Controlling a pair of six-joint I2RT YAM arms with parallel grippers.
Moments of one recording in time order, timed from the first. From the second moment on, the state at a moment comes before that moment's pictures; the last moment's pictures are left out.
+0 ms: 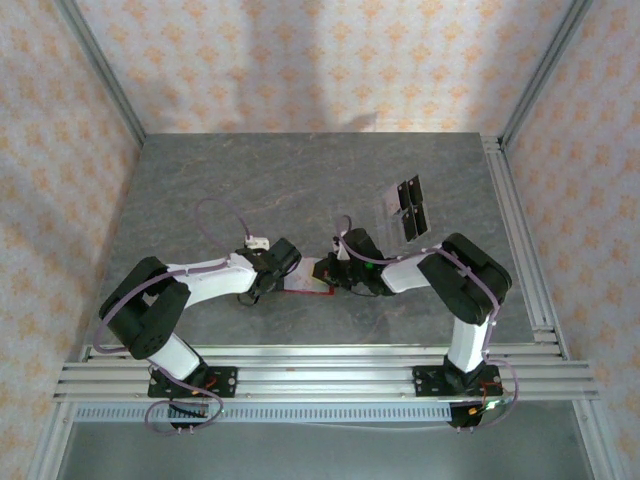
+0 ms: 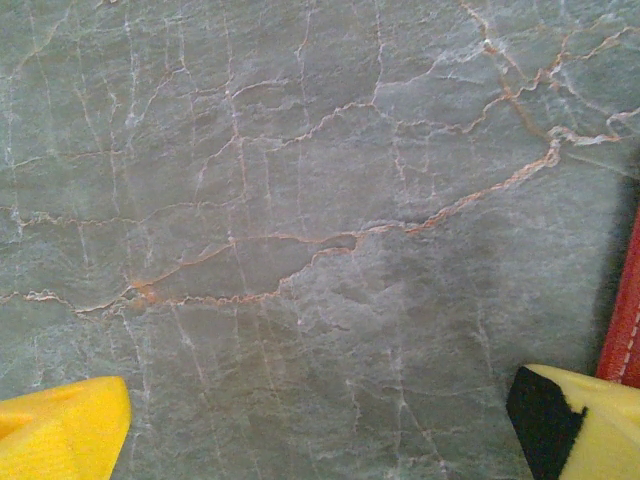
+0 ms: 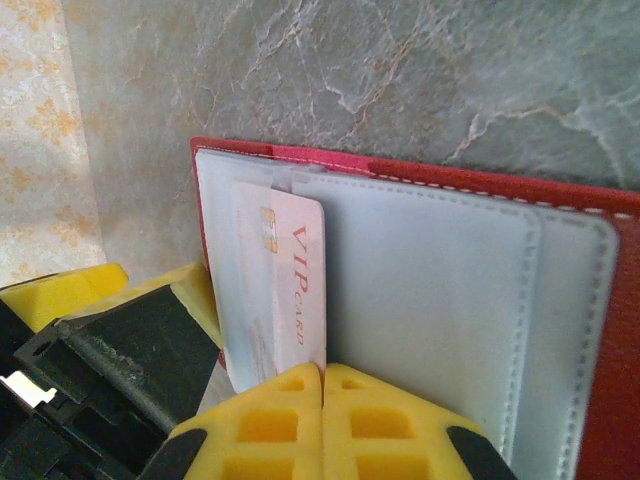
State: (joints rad) left arm -0.65 1.58 0.78 -0.61 -0.54 -0.76; right arm 0.71 1.83 0.72 0.42 -0.49 1.05
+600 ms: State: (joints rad) left arm -0.65 1.56 0.76 -0.59 -0.53 -0.79; right arm 0.72 1.69 0.83 -0.01 -0.43 0.85
